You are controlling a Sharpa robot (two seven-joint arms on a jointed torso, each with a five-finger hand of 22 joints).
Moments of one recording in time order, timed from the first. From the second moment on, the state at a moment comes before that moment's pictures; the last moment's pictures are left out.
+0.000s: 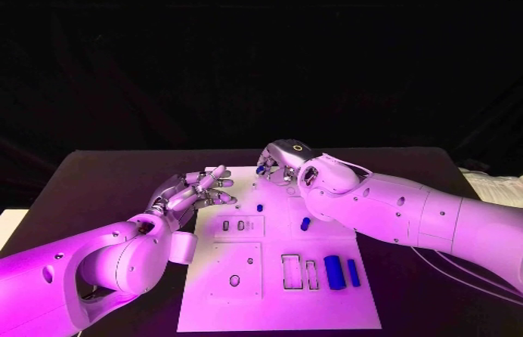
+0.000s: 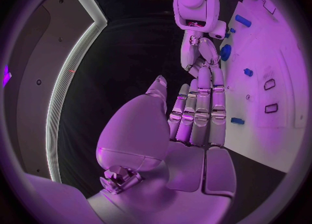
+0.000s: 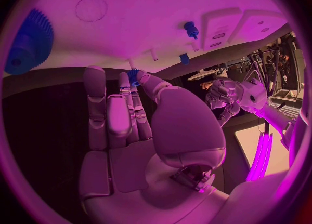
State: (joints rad) left arm 1.13 -0.91 0.01 1.75 0.04 -0.42 0.39; left_hand 1.37 0.05 -0.03 0.21 0.13 0.94 0.22 0.12 0.07 1.02 0.16 0.18 0.10 1.10 0.09 0.50 0.42 0.17 0.99 0.20 0.41 0.22; right arm 1.26 -0.51 -0.04 1.21 -1.63 -0.45 -0.18; right_hand 1.26 -0.05 0.47 -0.01 0.08 1.13 0.12 0.09 0.09 1.26 0.06 0.07 0.07 1.46 -0.02 1.22 1.12 0.17 1.21 0.08 1.00 0.61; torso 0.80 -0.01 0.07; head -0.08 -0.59
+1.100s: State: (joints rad) left arm 1.13 -0.91 0.01 1.75 0.05 -0.42 0.39; left_hand 1.37 0.05 -0.03 0.21 0.13 0.94 0.22 0.12 0.07 1.02 0.16 0.18 0.10 1.10 0.10 0.50 0.42 0.17 0.99 0.20 0.41 0.22; right arm 1.26 -0.45 -0.04 1.15 -1.65 -0.39 -0.23; right_hand 1.26 -0.08 0.46 0.01 0.08 1.09 0.14 0.07 0.09 1.21 0.08 0.06 0.06 1.47 -0.01 1.22 1.11 0.17 1.18 0.09 0.99 0.58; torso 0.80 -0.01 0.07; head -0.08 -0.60
